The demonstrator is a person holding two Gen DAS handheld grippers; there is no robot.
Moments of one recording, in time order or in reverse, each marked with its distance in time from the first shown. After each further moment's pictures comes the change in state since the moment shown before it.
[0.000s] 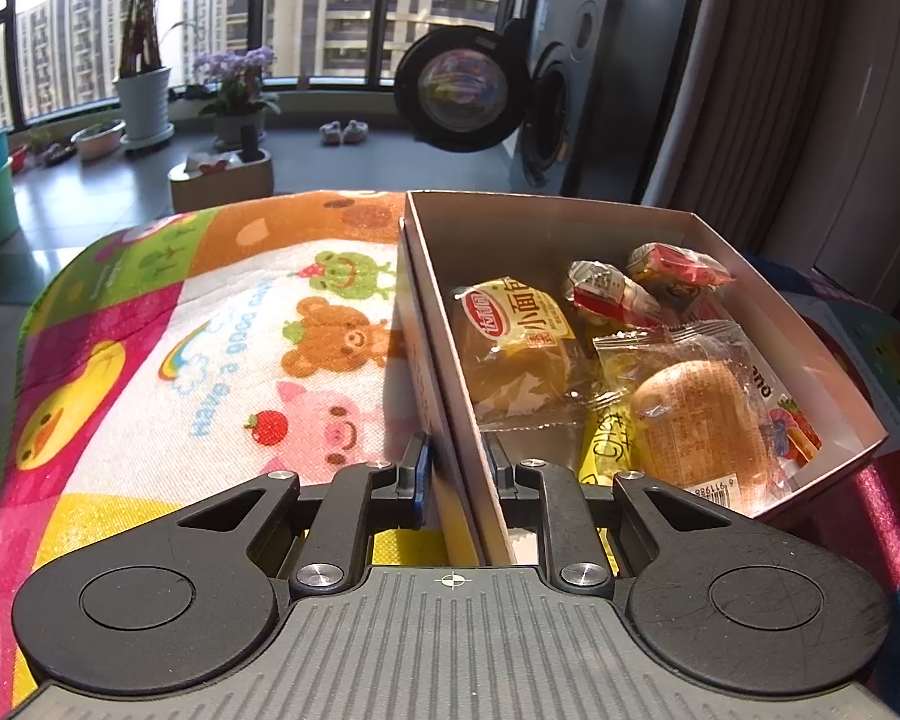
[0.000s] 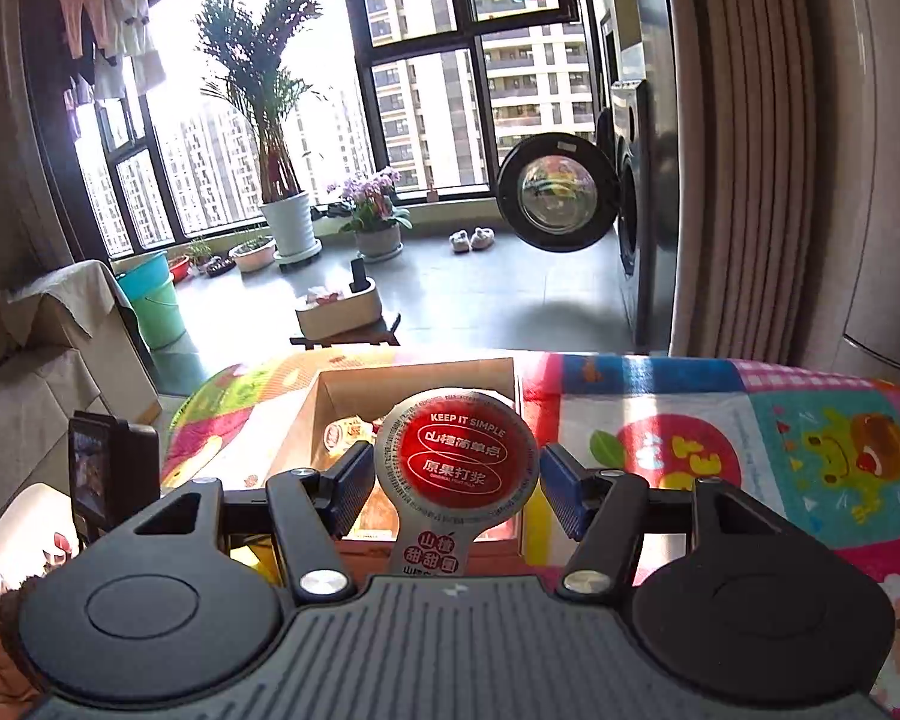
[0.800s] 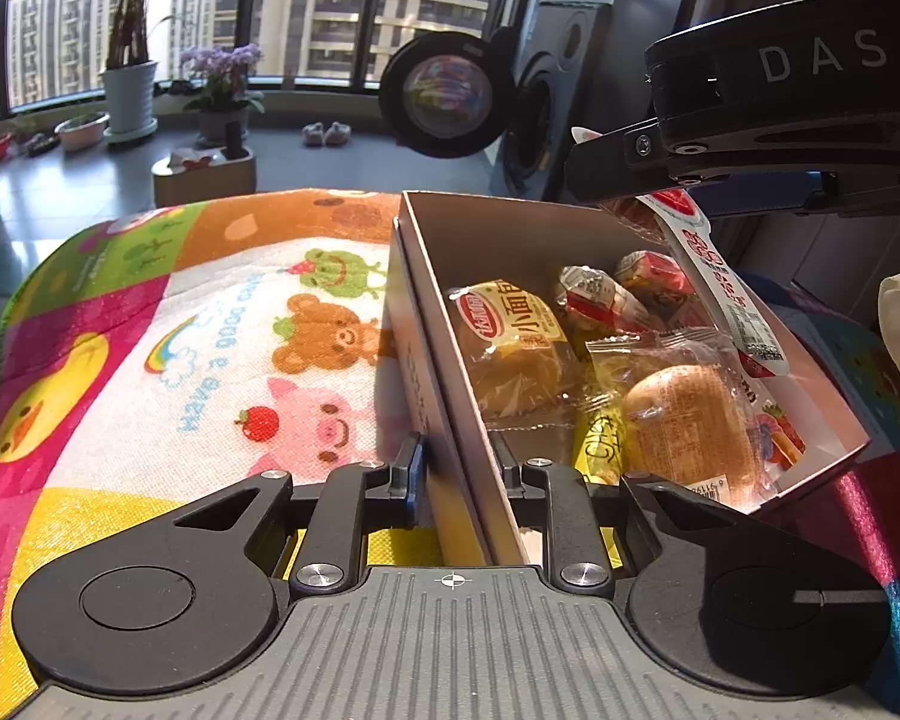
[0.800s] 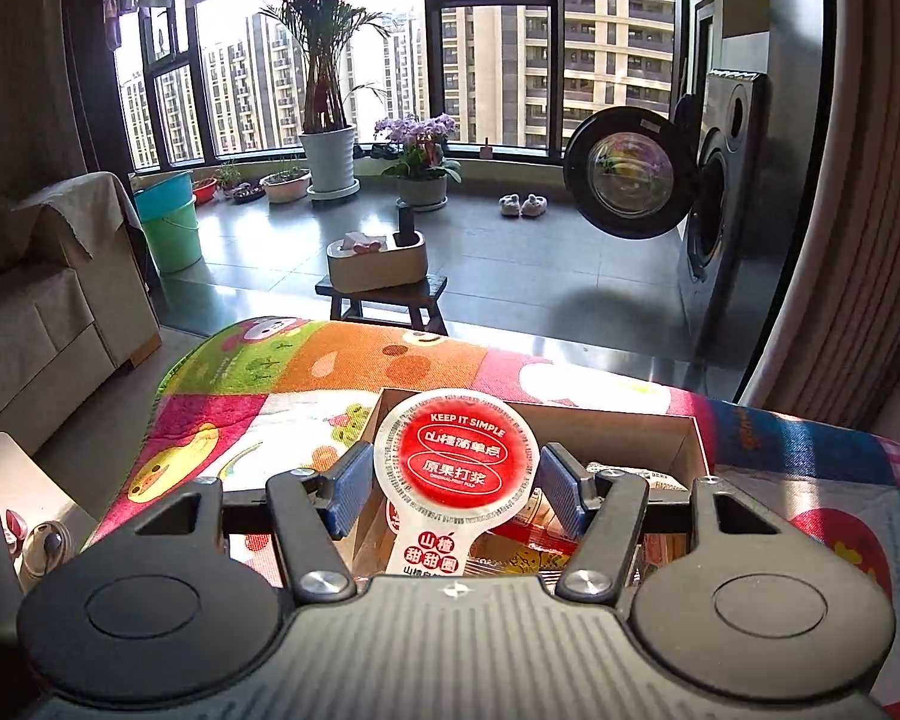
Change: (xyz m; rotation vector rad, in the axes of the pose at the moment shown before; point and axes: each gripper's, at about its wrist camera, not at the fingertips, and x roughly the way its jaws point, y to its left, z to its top) left arm 0.001 0.011 -0.003 -0.029 -0.018 -0.062; right arm 0.171 0.088 0.028 -0.158 0.110 0.010
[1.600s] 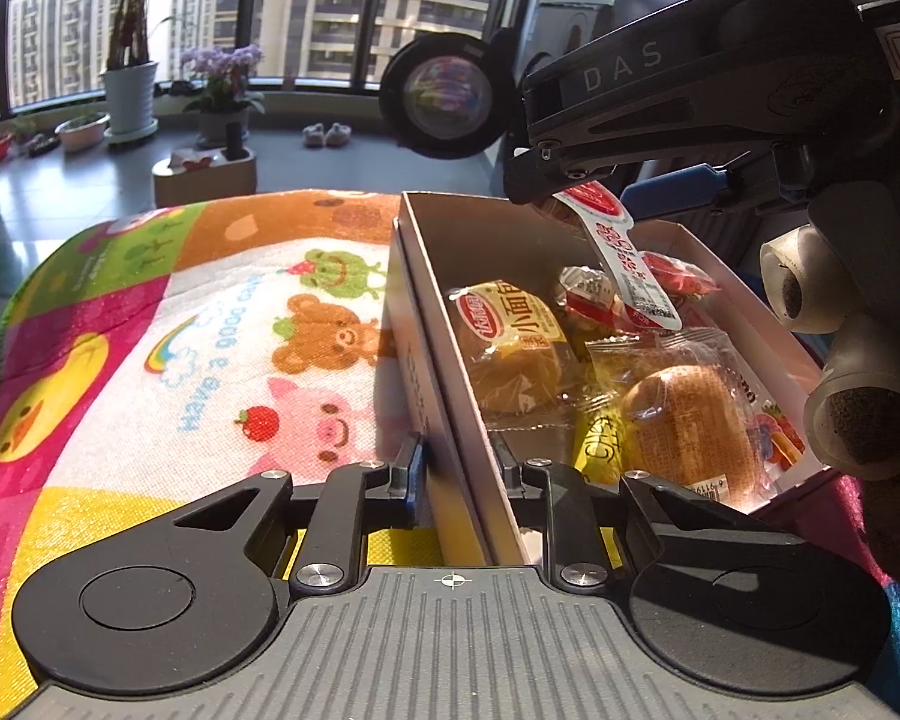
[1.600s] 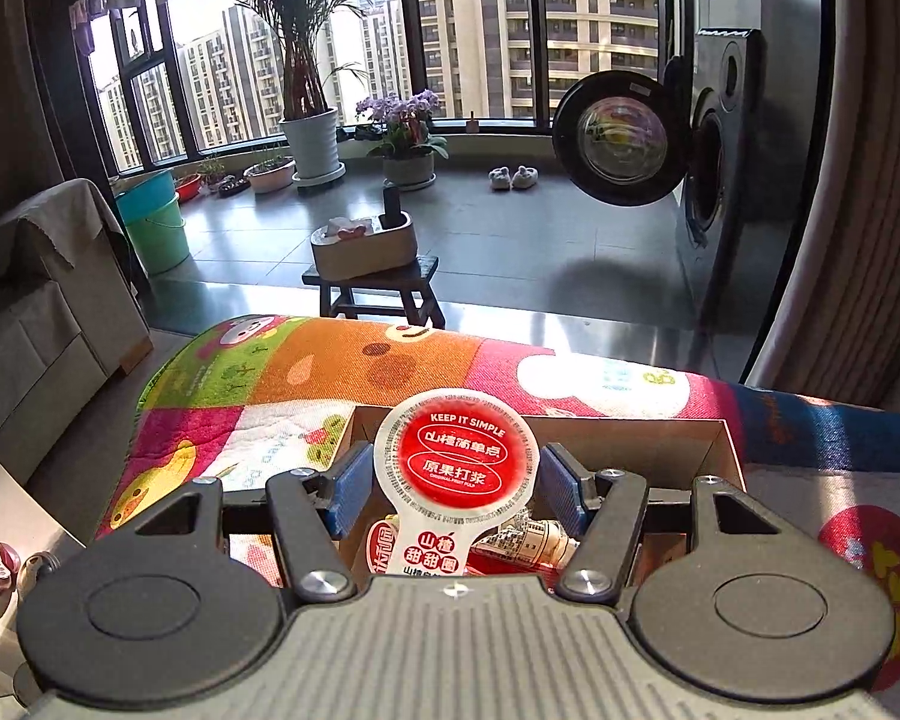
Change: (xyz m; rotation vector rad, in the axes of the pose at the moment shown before) left arm -0.003 0.001 -0.001 -0.003 -0.003 -0.004; right arm 0.048 -0.014 0.012 0.062 0.058 0.005
